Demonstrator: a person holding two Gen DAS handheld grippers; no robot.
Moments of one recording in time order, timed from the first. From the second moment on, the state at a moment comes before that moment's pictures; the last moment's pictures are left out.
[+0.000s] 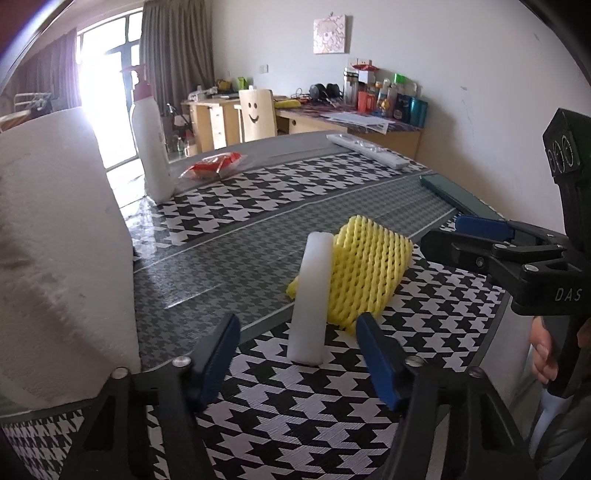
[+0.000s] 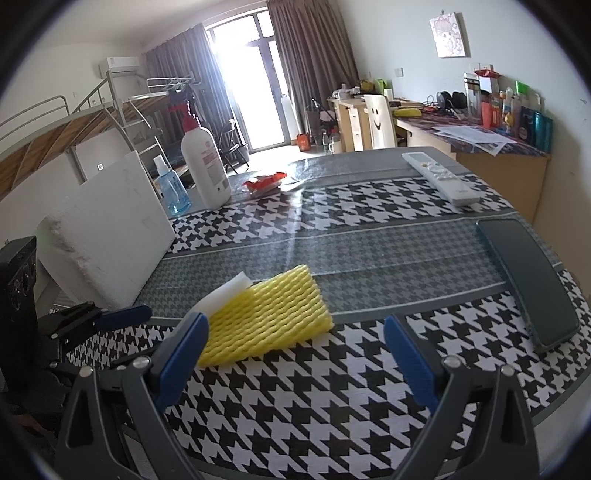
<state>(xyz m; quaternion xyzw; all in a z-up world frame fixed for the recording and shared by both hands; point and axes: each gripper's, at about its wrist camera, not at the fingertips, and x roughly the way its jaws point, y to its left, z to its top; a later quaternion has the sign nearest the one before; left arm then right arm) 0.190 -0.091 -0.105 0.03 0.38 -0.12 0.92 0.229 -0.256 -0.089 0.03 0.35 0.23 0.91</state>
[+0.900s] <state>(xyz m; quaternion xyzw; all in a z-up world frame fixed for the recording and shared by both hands) 0.203 -0.100 -0.116 0.04 0.41 -0.13 0.90 0.235 -0.257 -0.094 0.04 0.35 0.25 0.90</state>
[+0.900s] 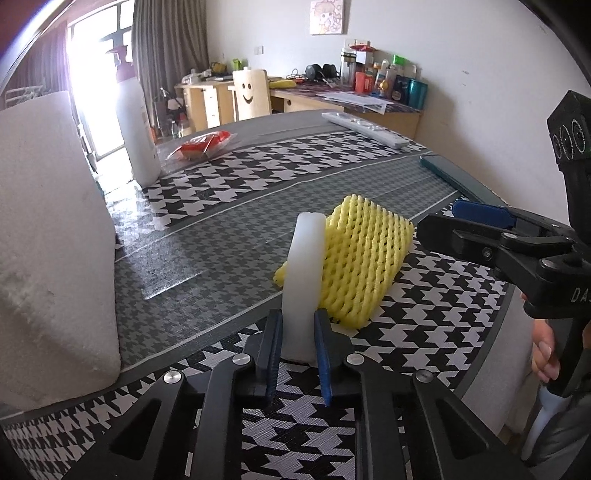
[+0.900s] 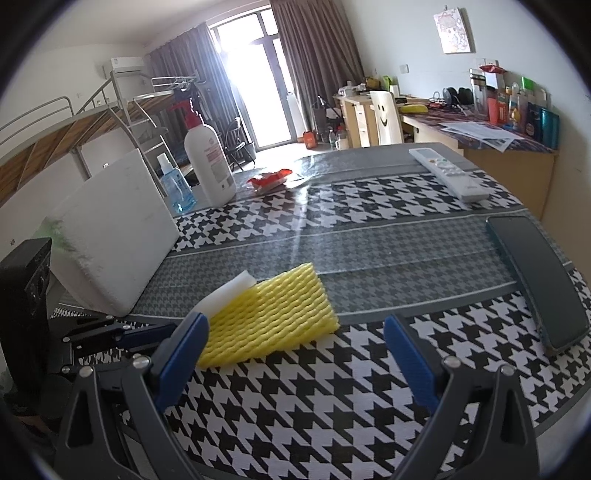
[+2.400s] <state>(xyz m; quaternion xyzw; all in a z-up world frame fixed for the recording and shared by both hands) 0.180 -0.058 -0.090 0.01 0.36 -0.11 0.93 0.246 -0.203 -0.110 -0.02 0.42 0.24 0.87</state>
